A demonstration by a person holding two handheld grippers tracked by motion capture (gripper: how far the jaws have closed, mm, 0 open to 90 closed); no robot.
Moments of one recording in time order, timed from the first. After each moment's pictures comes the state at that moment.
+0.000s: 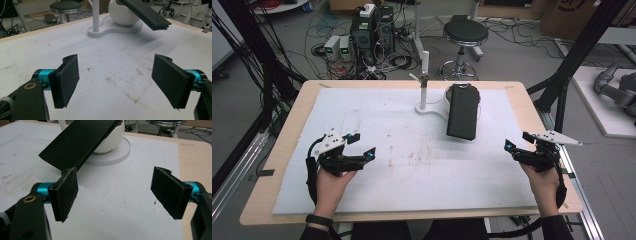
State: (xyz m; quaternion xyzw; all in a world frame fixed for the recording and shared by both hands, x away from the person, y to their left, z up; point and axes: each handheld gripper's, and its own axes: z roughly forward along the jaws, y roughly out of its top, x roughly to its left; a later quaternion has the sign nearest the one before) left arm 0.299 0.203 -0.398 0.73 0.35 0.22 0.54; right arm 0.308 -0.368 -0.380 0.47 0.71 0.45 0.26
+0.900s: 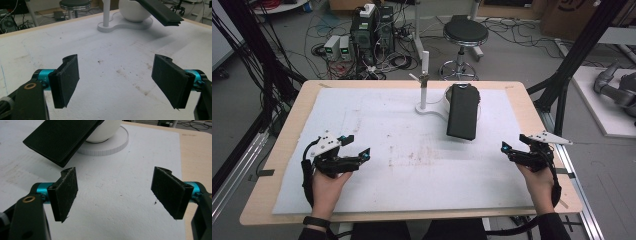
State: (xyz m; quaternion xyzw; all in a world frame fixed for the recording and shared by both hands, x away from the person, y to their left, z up) left arm 0.297 0.213 -0.404 0.73 0.37 0.23 0.53; right arm 0.319 -0.366 -0.398 0.48 0.72 0.42 0.26
